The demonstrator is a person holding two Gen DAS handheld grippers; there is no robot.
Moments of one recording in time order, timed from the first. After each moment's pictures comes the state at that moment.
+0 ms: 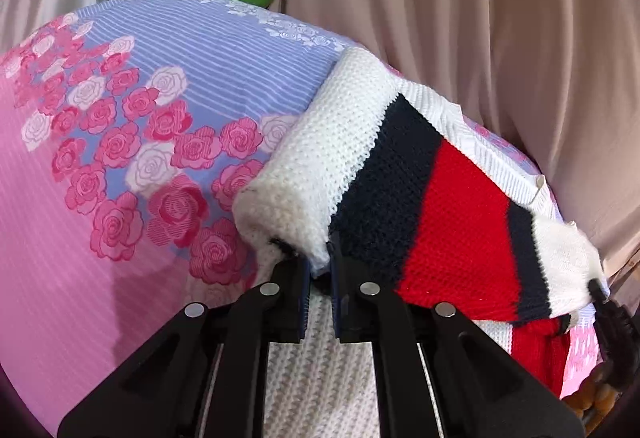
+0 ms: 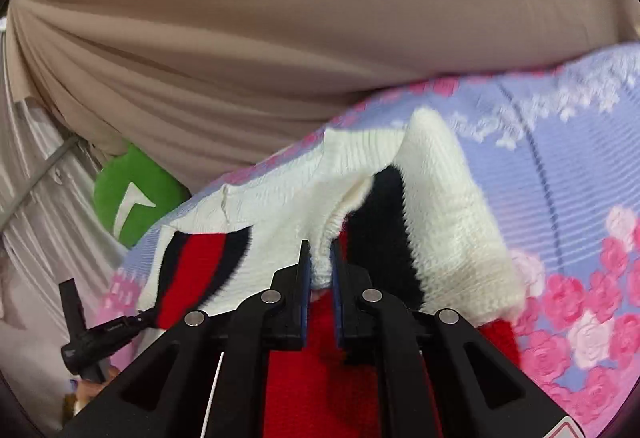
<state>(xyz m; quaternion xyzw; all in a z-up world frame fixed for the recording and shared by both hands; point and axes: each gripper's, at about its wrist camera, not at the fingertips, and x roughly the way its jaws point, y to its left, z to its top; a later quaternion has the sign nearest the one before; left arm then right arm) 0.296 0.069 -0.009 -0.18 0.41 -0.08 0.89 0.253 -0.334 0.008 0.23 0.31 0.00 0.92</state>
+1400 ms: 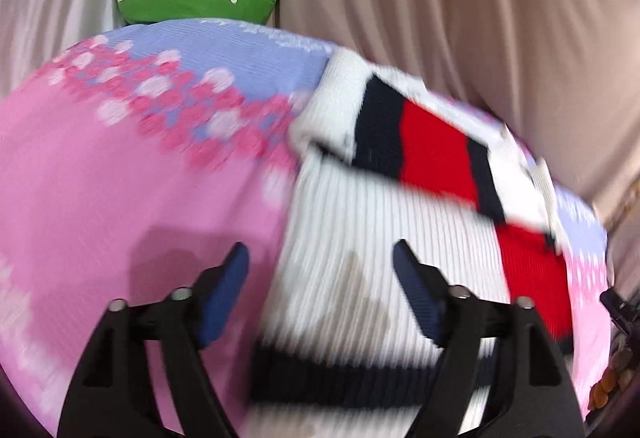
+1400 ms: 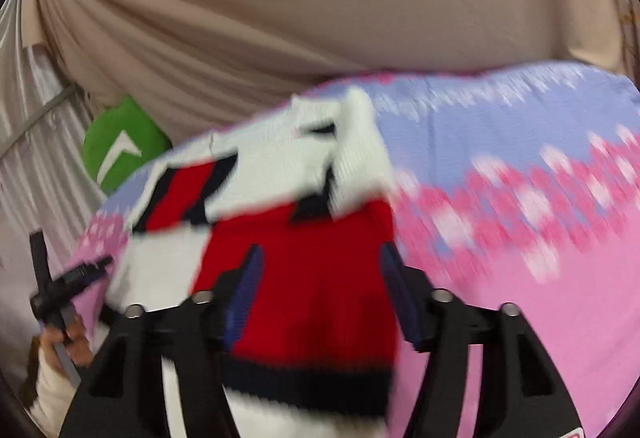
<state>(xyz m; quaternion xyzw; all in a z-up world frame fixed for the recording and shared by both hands) 0.173 0.112 0.005 -0.12 0.39 -0.12 0.91 0.048 -0.333 -0.007 0.18 0.35 -0.03 0.92</state>
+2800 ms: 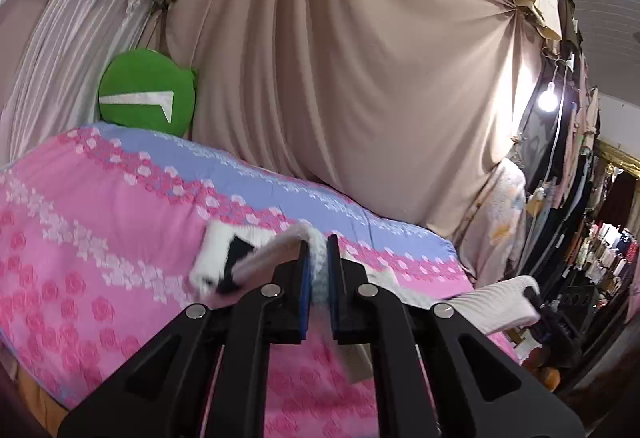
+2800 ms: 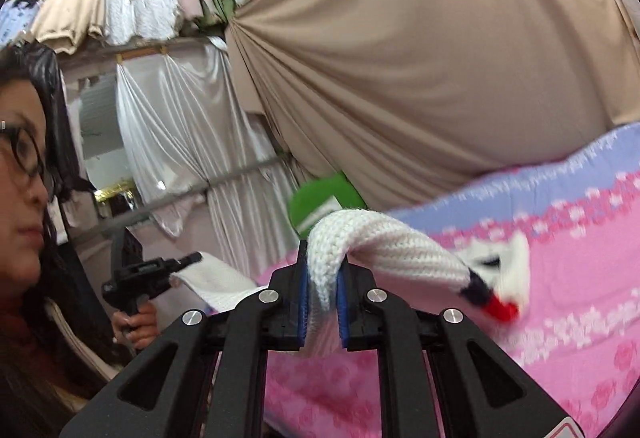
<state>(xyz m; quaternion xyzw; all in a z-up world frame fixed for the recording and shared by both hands) -0.115 0.184 0.152 -0.18 0.19 -0.28 0.92 -0.228 -0.247 0.112 0.21 0.05 0.23 0.95</state>
